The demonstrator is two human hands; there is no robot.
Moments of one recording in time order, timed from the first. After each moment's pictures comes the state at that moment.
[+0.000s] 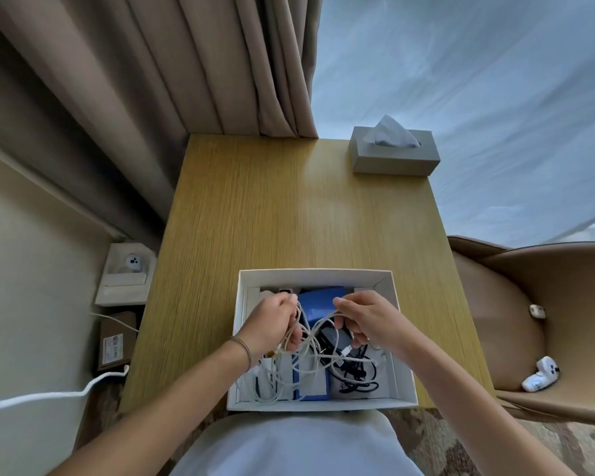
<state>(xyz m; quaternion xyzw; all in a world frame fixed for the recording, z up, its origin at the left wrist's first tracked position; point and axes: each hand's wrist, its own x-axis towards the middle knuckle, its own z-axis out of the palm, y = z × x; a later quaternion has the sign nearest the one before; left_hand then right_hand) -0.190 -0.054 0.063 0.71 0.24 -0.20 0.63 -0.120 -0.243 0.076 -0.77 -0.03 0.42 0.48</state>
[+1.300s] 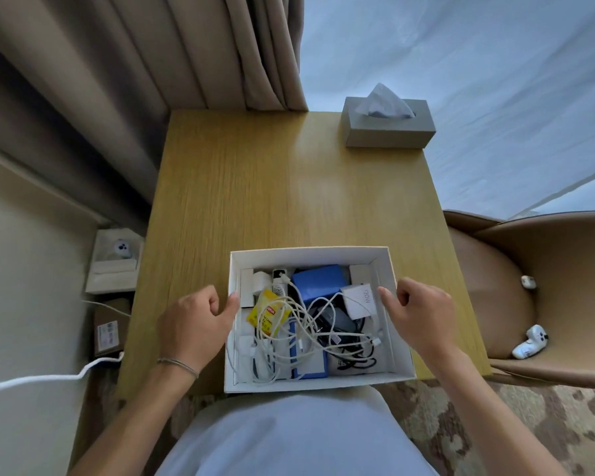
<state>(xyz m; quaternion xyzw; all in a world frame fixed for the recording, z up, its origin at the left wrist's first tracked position) -0.246 0.017 0.027 0.95 0.21 0.02 0.22 -0.135 -0.316 0.040 -0.97 -0.14 -0.01 0.19</state>
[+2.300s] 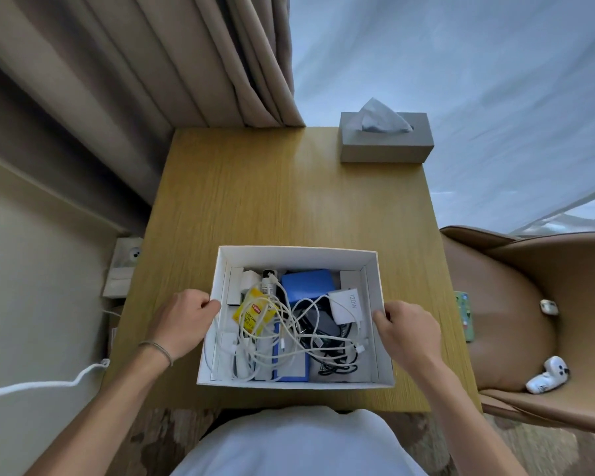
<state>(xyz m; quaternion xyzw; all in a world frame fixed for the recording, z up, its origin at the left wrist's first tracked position) -0.198 -0.009 0.047 0.92 0.26 -0.12 0.27 -0.096 -0.352 0.027 -0.97 -0.08 0.16 0.16</state>
